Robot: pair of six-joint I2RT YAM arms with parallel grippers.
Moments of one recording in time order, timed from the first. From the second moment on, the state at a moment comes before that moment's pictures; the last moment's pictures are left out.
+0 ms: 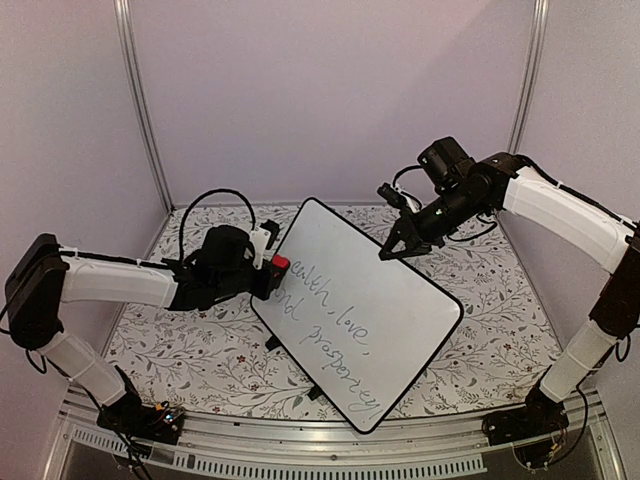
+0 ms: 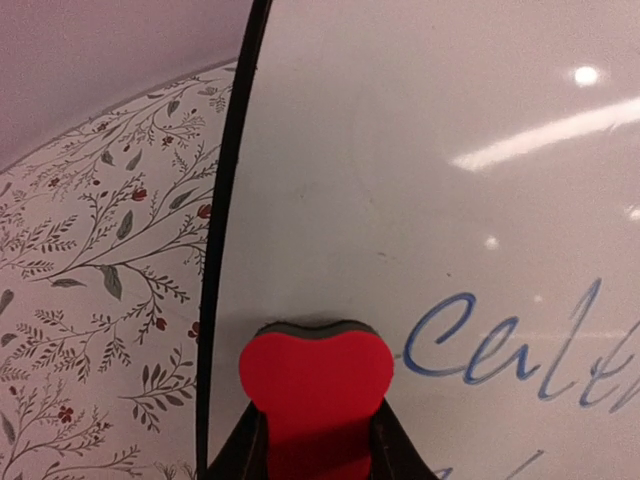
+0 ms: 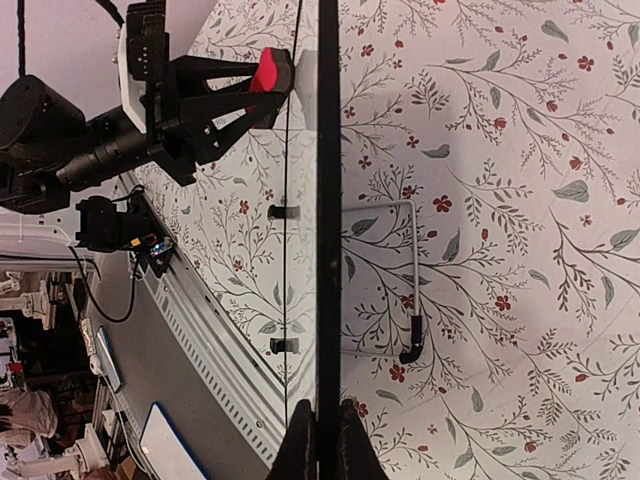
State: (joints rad) left arm -0.76 1.53 0.79 0.18 -0.15 -0.13; right arm 0.66 1.62 1.58 -0.97 -0.53 0.25
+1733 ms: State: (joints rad) left arm -0.83 1.54 0.85 0.17 -0.18 -0.10; right arm 0.65 1.62 1.58 -0.97 -0.53 0.25
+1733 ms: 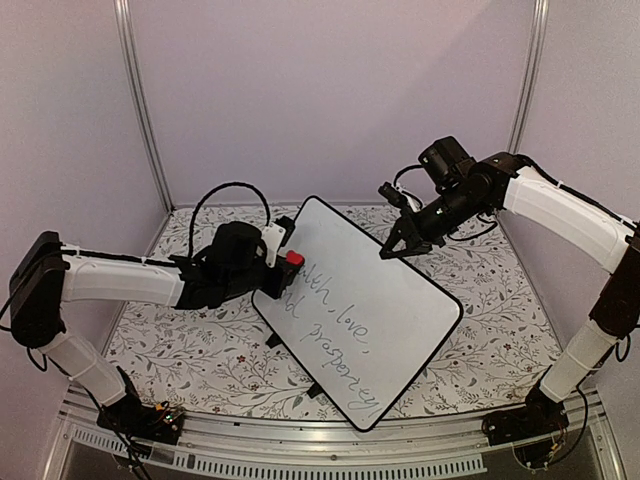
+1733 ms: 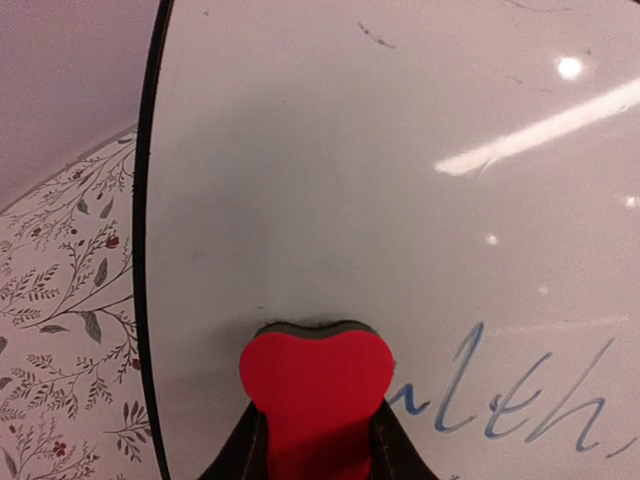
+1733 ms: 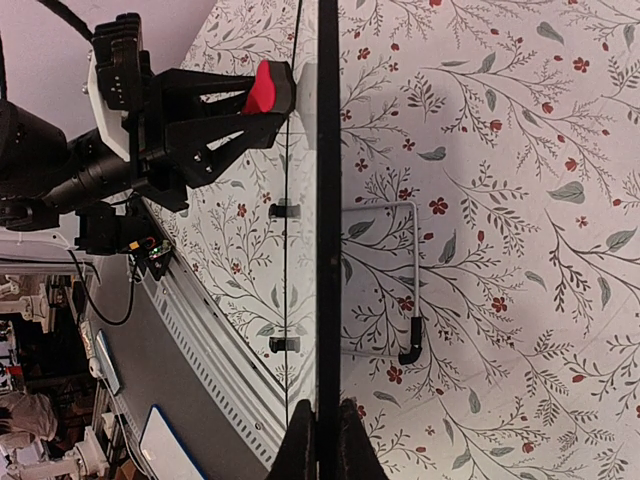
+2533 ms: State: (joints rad) left arm -0.84 1.51 0.74 0.19 -0.22 -0.16; right arm 0.65 1.62 1.58 -0.97 -0.53 0.25
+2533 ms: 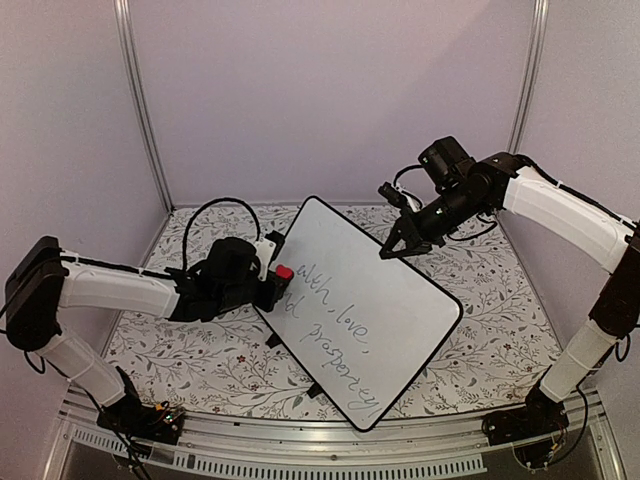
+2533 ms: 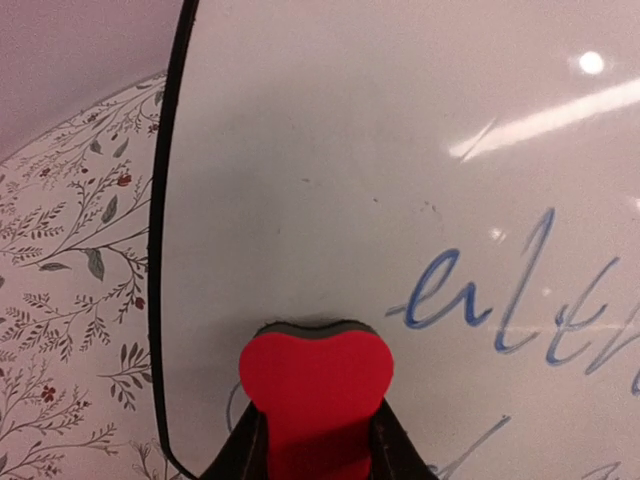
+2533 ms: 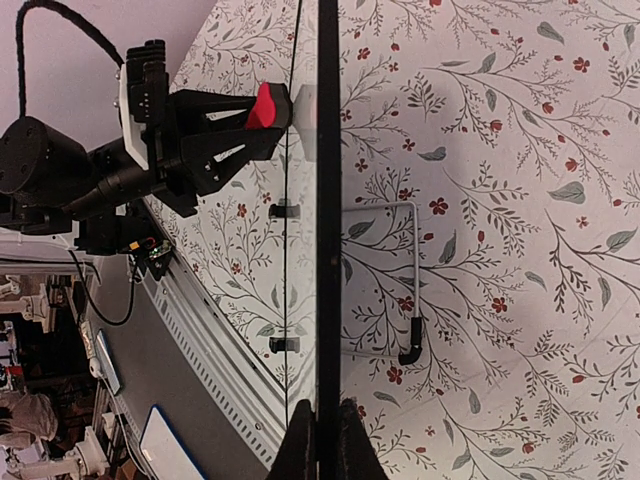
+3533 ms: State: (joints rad) left arm -0.85 1.56 0.86 0.17 -0.22 -0.12; right arm 0.65 1.64 1.60 -0.97 -0.53 0.25
